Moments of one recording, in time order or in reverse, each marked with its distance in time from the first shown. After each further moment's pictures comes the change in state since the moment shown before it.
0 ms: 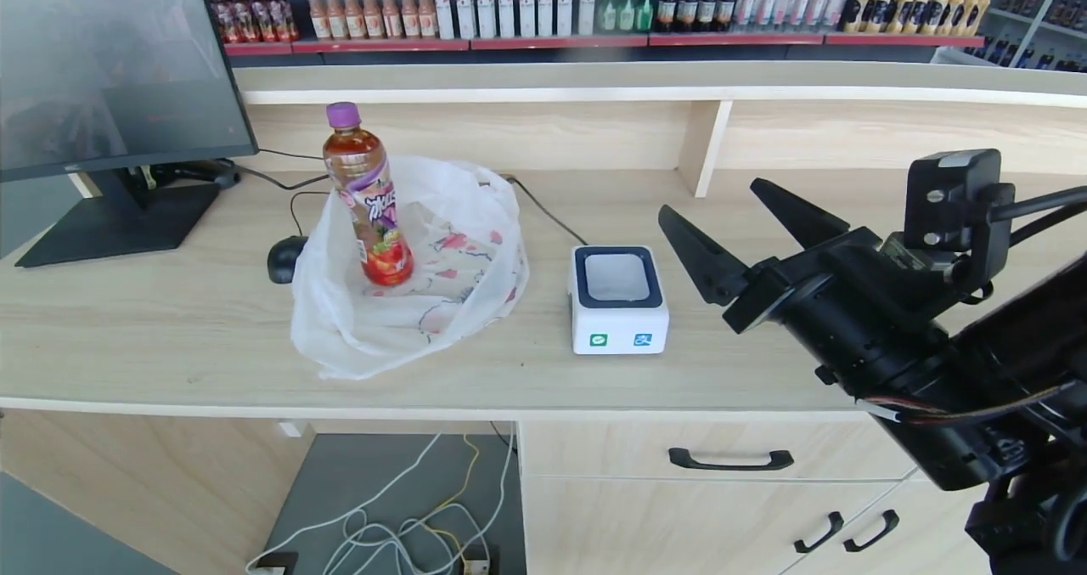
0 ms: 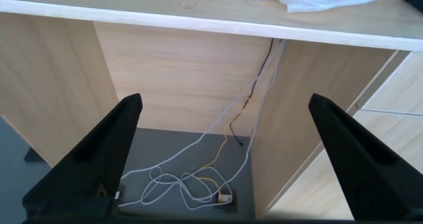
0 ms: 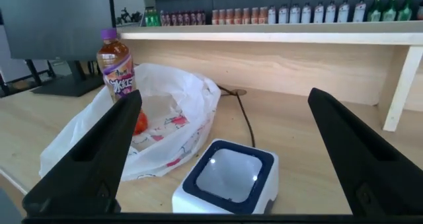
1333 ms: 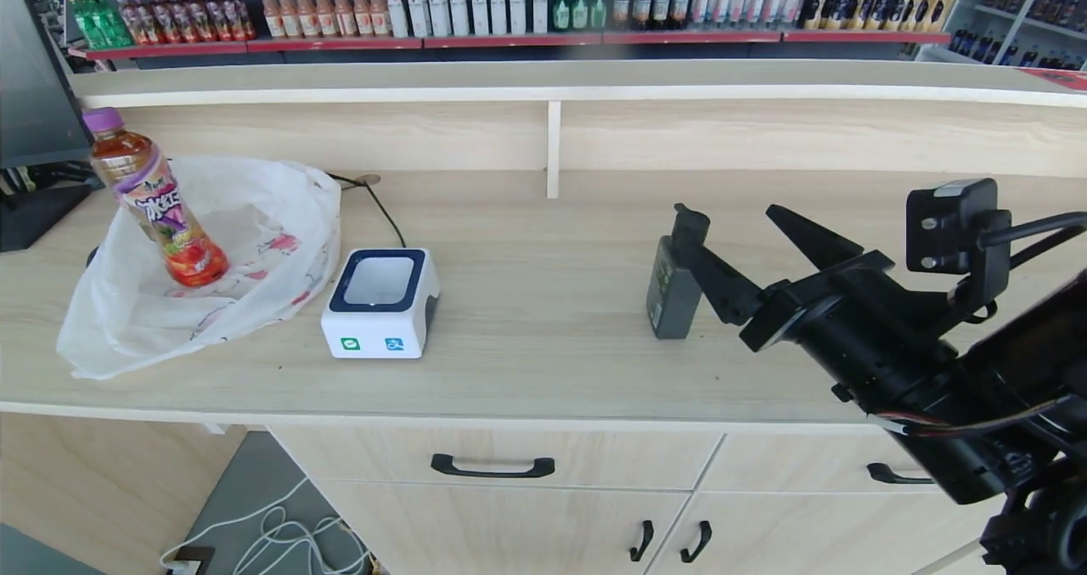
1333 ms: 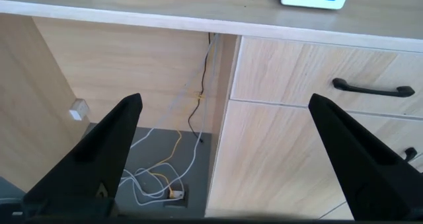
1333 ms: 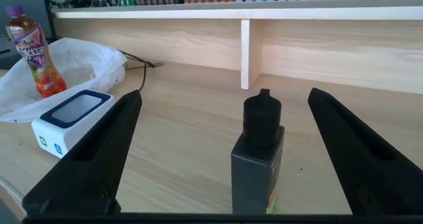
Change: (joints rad) left arm 0.001 0.000 0.000 0.002 0.000 0.003; right arm -0.044 -0.004 0.070 0.000 -0.001 0.000
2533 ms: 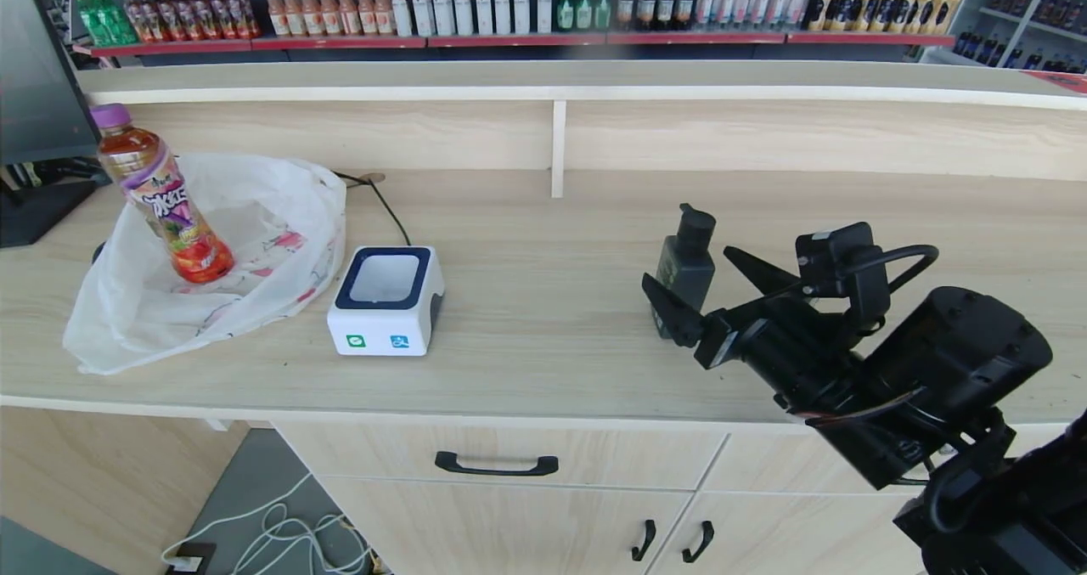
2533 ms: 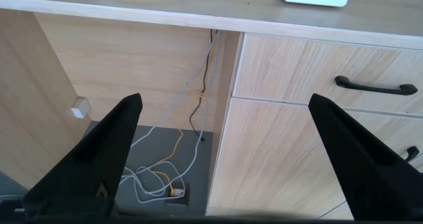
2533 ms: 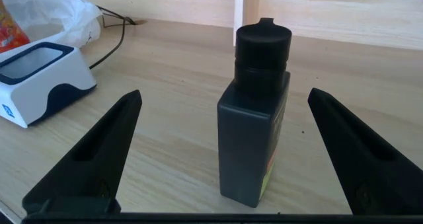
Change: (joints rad) left arm -0.002 0.000 0.000 0.002 0.000 0.003; right arm -0.037 0.164 -0.043 0.001 -0.002 -0.001
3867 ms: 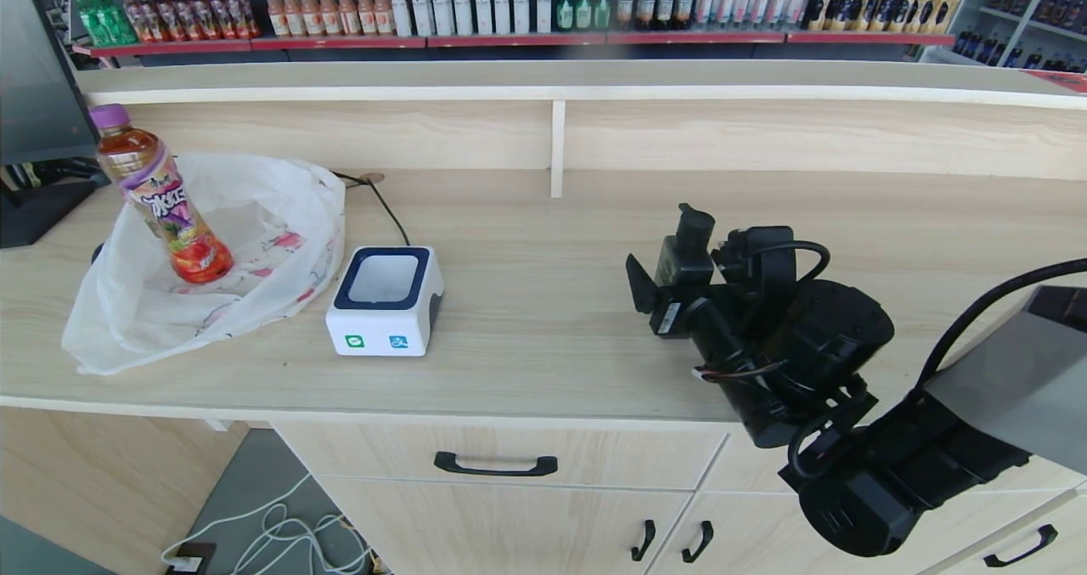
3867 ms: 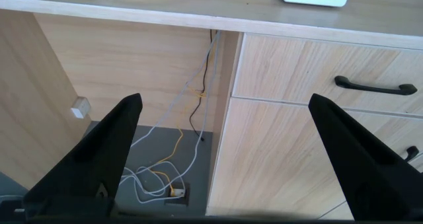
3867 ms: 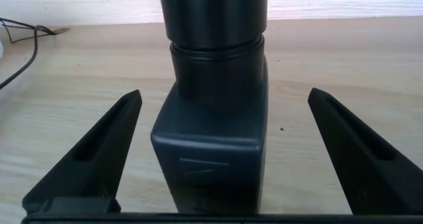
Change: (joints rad) left arm 0.000 0.000 0.000 0.000 0.000 0.000; right arm 0.019 0.214 -0.231 0.000 -0.291 0.027
